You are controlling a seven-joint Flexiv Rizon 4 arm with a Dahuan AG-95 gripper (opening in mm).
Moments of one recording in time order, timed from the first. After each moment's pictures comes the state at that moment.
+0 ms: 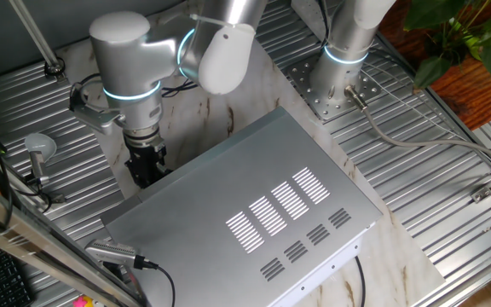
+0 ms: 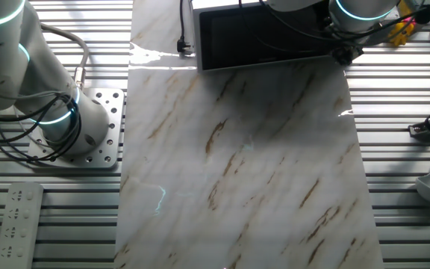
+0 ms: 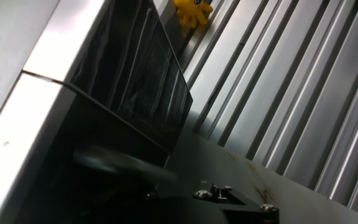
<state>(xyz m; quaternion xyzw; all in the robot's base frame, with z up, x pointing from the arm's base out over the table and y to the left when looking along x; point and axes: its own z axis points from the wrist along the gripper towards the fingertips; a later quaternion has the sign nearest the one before) 0.645 0.154 0.114 -0.25 0.95 0.13 0.12</state>
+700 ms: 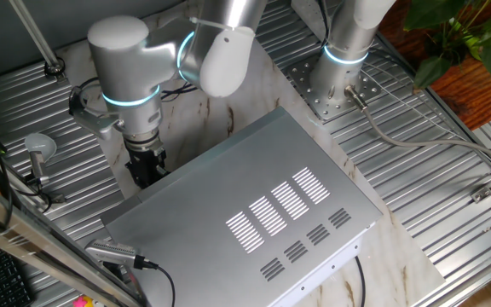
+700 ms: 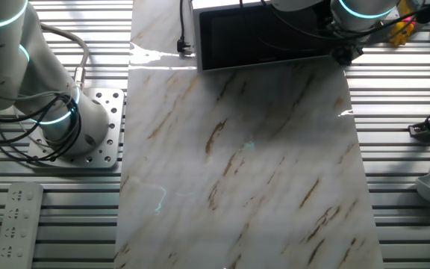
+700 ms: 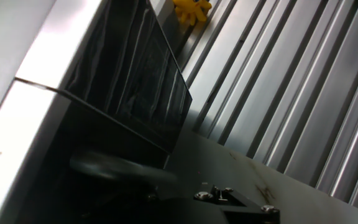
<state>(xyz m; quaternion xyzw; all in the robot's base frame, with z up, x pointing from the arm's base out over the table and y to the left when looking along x) 0.648 0.156 0.110 -0.24 0.96 0.11 0.10</state>
